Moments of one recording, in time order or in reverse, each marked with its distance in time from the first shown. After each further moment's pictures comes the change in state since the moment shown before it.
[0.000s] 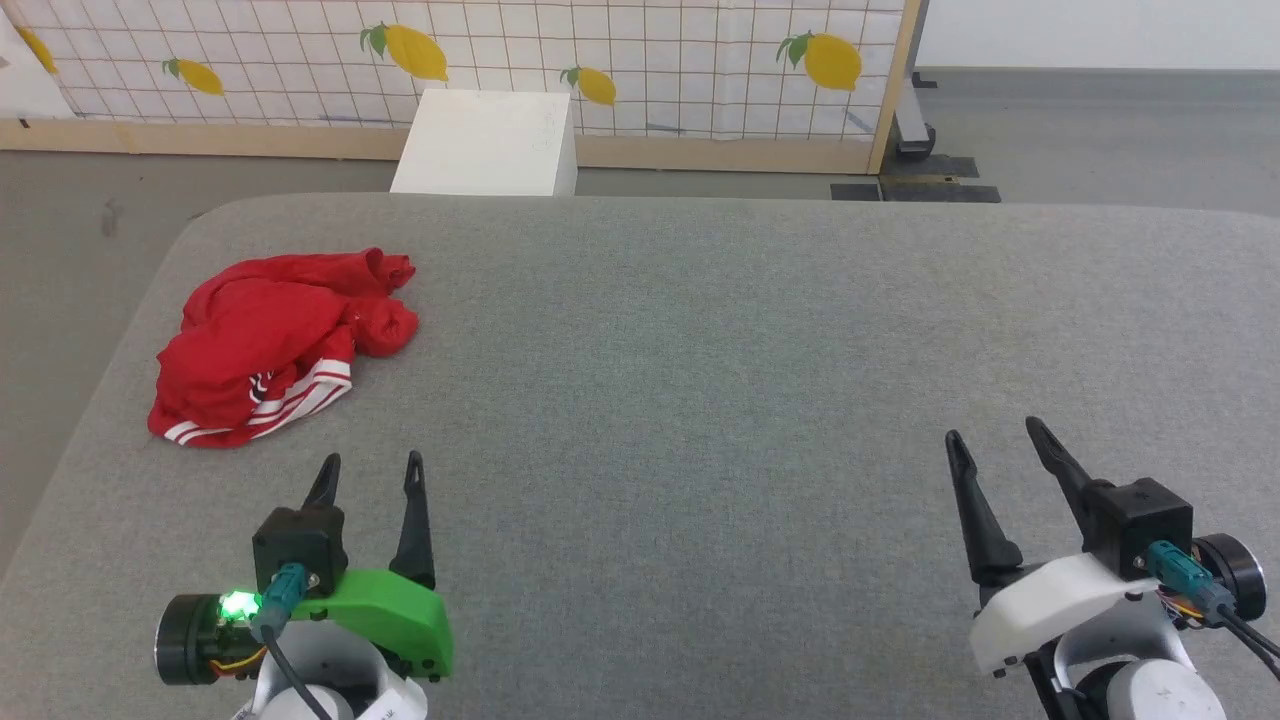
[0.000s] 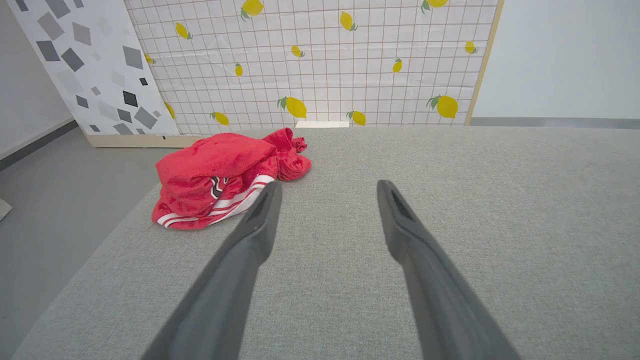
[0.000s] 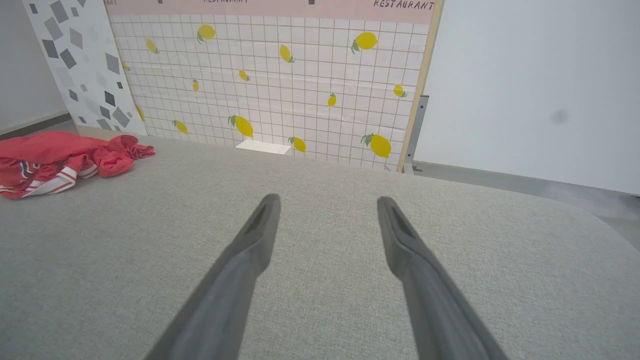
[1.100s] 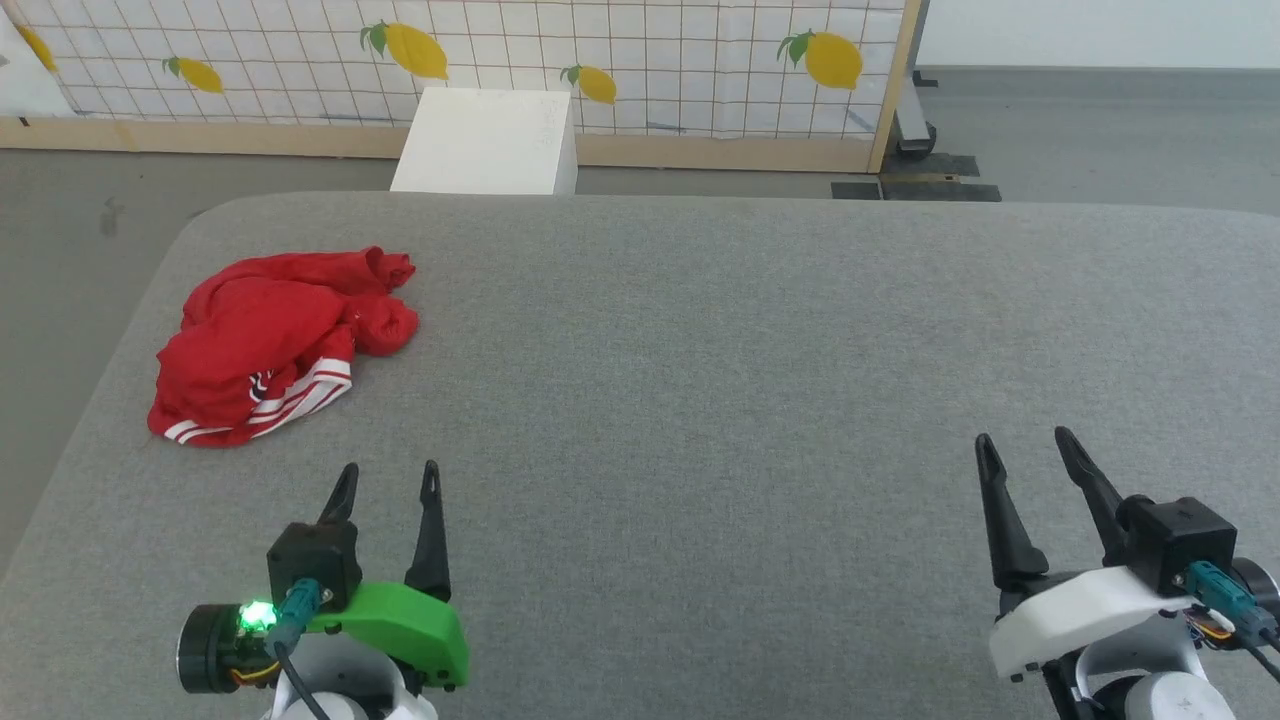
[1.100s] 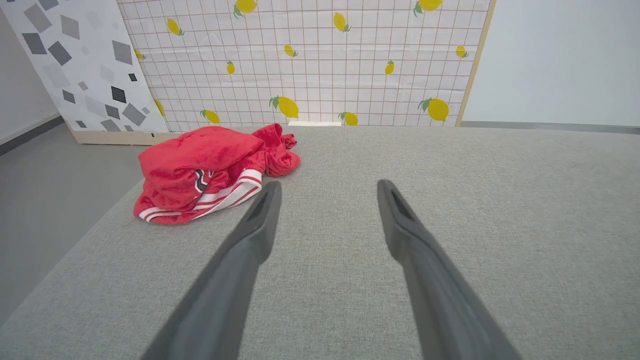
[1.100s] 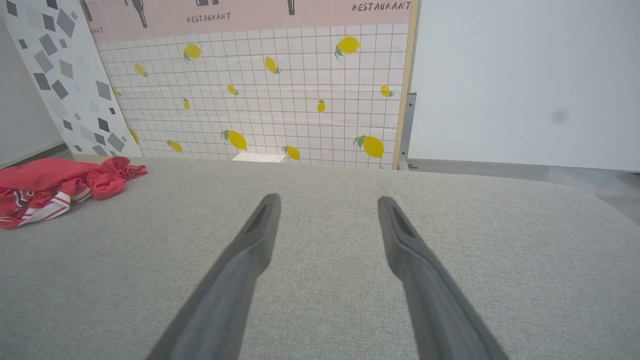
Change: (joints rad) left arm -0.001 0.000 -0.030 0.054 -0.035 0.010 -0.067; right arm 0.015 0.000 -0.036 0.029 0.070 0.000 -0.065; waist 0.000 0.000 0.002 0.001
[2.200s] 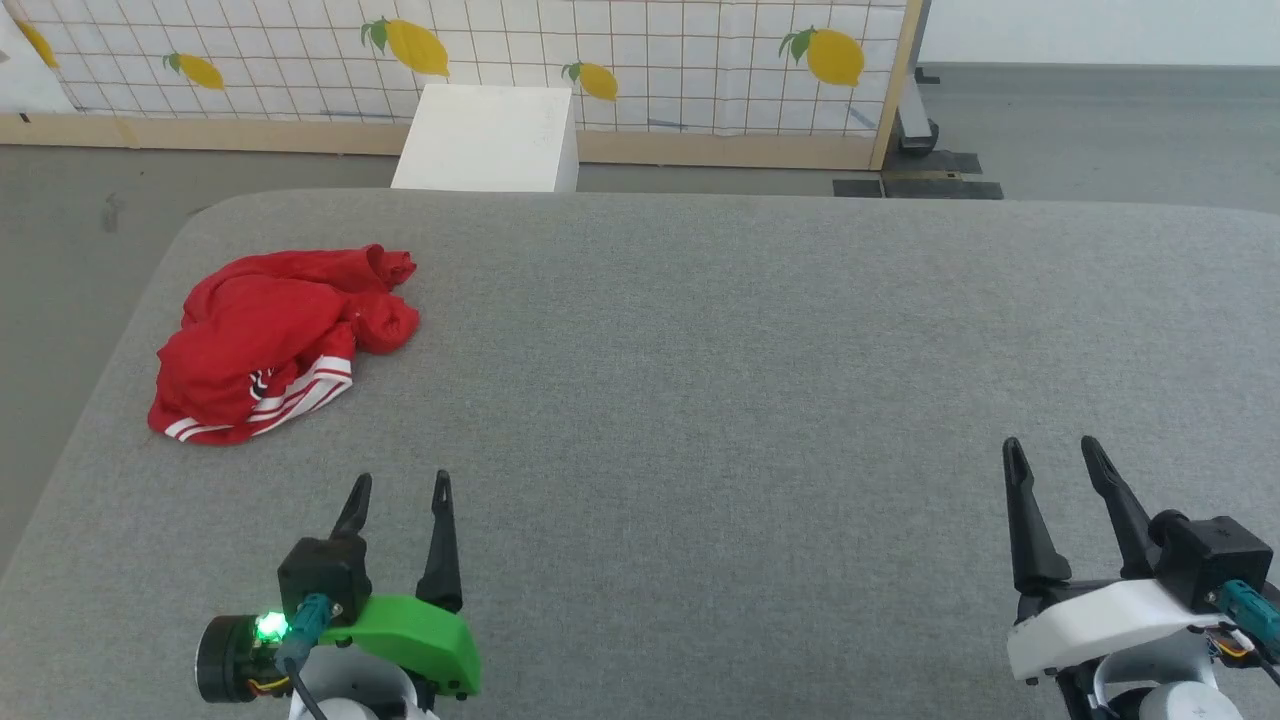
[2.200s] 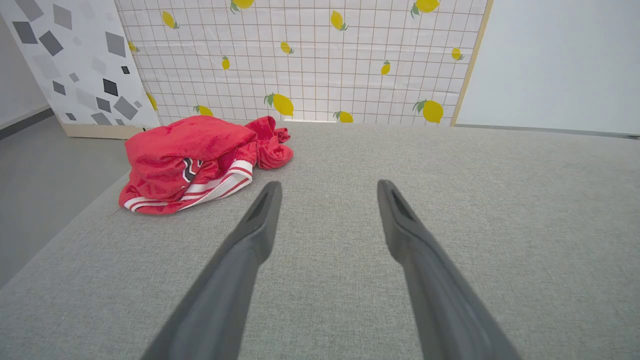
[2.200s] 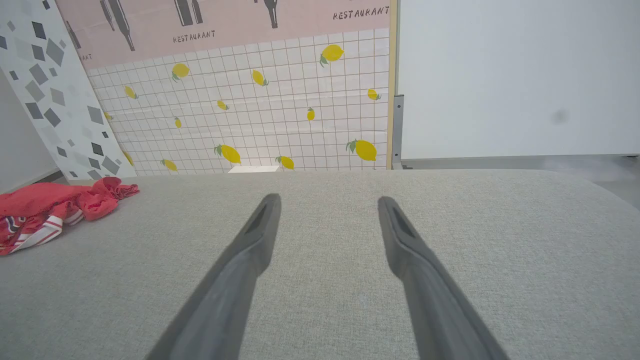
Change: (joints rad) left arm -0.007 0.000 -0.024 0.066 -0.036 0.008 -0.071; right arm 0.005 0.000 -0.035 0.043 0.055 0.000 -0.073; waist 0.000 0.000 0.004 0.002
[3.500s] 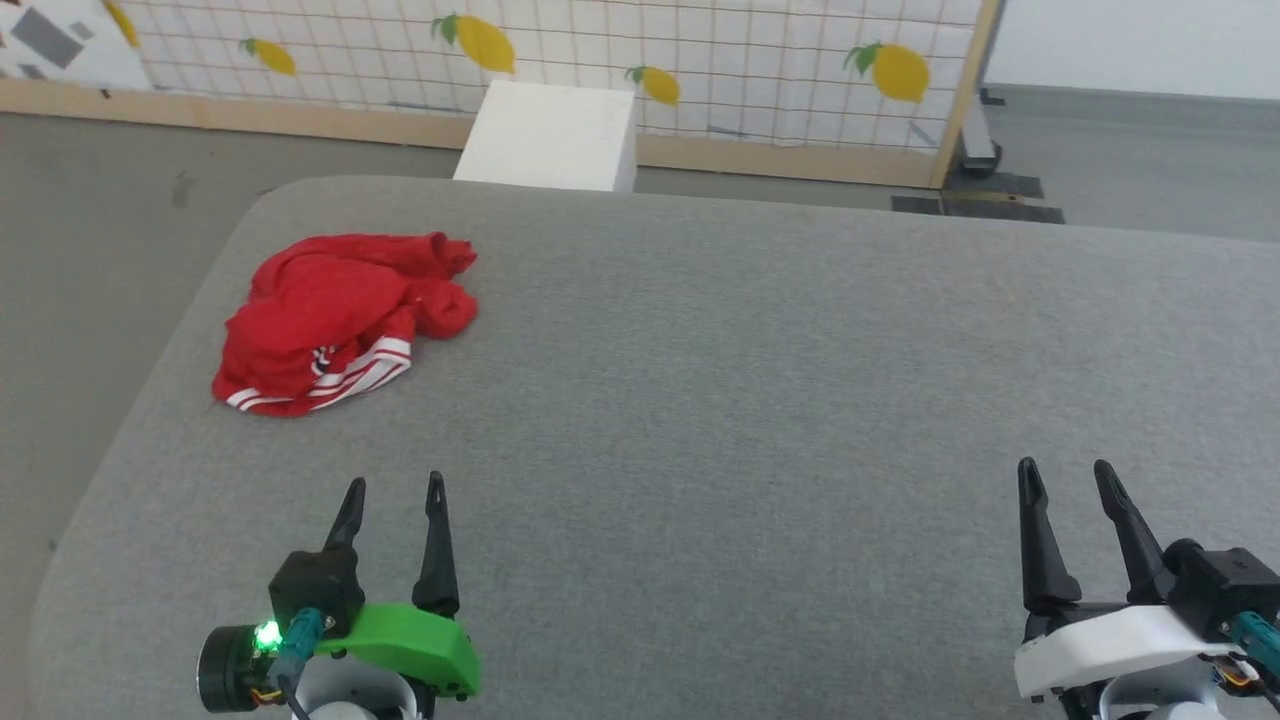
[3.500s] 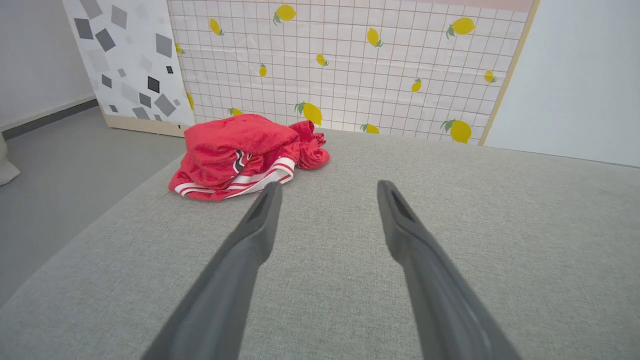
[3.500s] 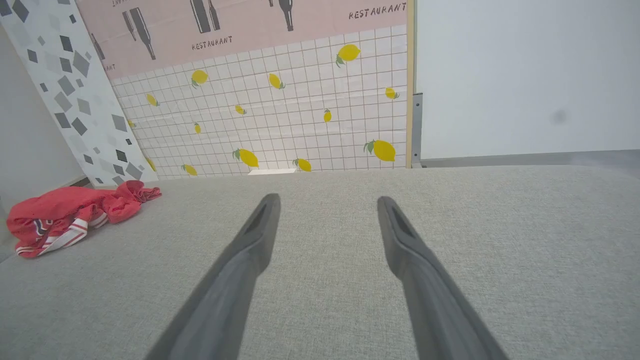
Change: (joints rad) left arm -0.008 0.000 -0.003 0.050 -0.039 0.013 -0.078; right arm 0.016 0.000 -0.017 0.060 0.041 0.000 -0.080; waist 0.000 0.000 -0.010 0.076
